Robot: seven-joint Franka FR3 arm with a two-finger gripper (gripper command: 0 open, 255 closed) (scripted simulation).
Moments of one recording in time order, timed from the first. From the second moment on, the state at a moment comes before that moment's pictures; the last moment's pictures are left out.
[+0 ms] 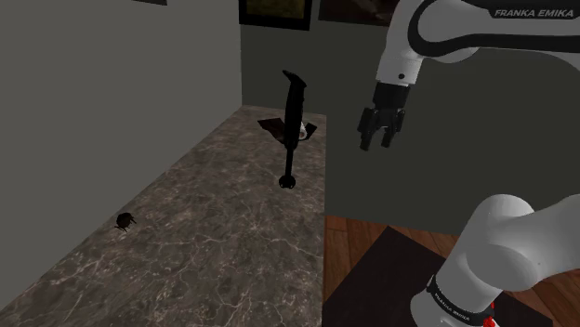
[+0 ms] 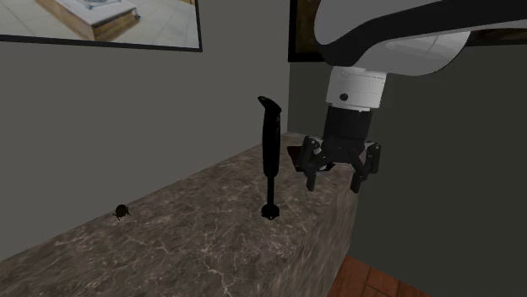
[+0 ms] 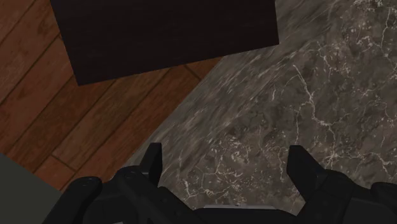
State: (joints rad) arm 0.01 -0.74 -0.07 -2.37 0.08 1.57 0.16
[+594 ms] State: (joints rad) arm 0.06 -0.51 -0.12 -2.11 0.09 1.59 0.03
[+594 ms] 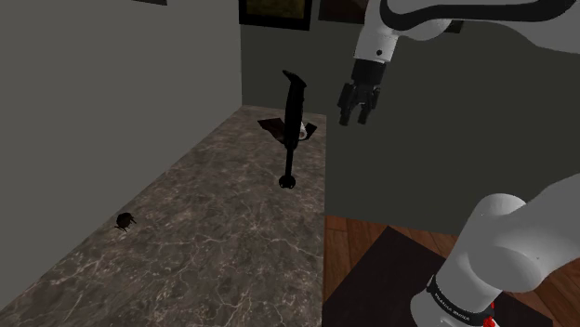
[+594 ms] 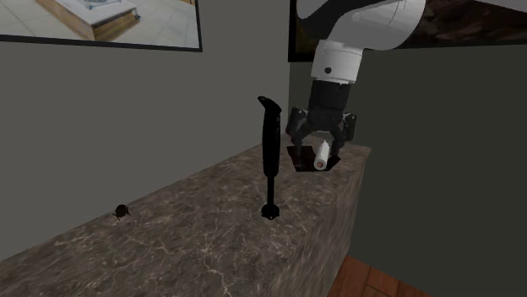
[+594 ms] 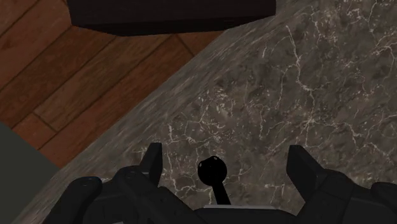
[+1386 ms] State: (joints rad) arm 0.12 -0.10 -0.15 -1.53 0.17 1.49 -0.17
